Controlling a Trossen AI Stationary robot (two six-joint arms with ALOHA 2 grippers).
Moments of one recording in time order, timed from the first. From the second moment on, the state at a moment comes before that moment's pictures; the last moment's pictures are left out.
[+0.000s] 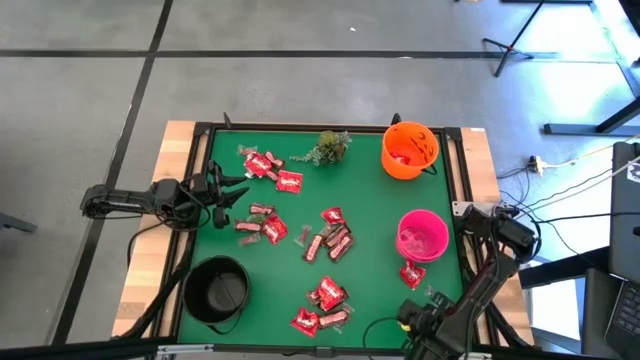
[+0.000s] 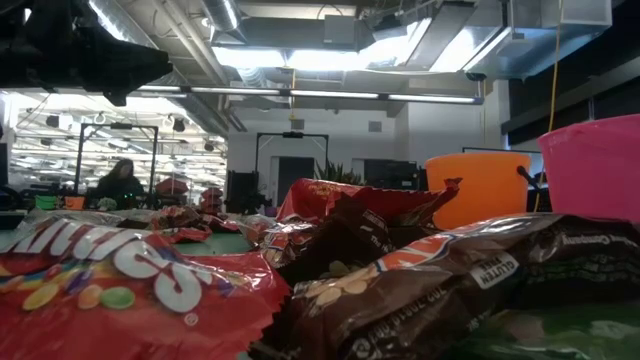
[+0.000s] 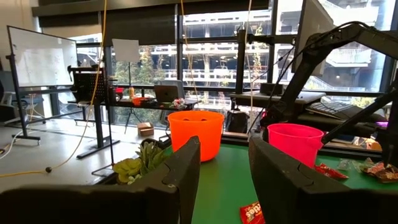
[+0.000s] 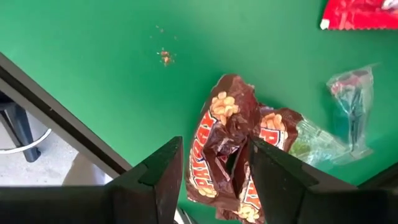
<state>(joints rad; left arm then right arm) -0.06 0.01 0.01 0.20 -0.38 0.04 1.00 1.99 1.50 -1.15 -0.08 1.64</state>
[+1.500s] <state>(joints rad) -0.06 0.01 0.01 0.28 -0.37 0.04 1.05 1.99 1.51 -1.16 0.08 1.78</state>
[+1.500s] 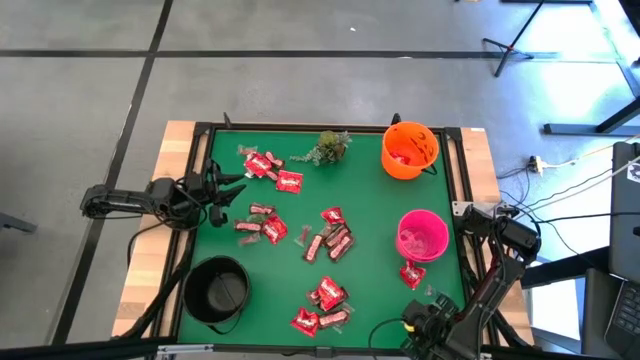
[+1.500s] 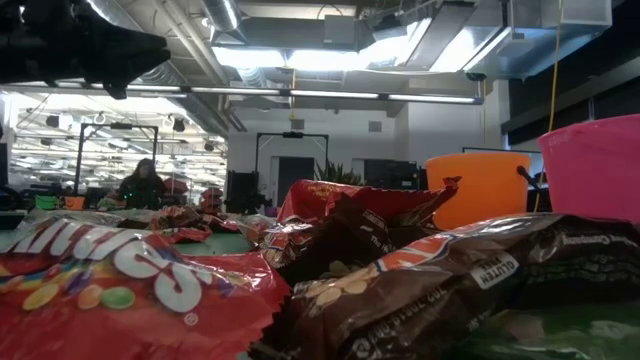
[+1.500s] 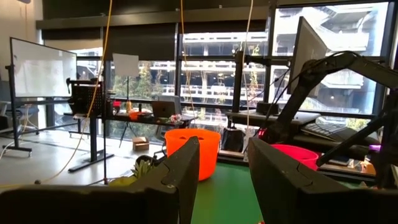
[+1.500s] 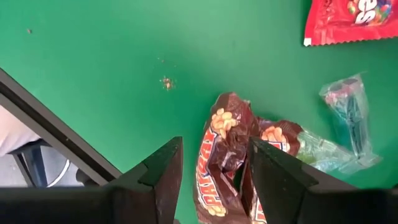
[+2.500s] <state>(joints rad) -0.06 0.01 0.01 0.28 -0.37 0.04 1.05 1.99 1.47 -1.17 0.05 1.84</state>
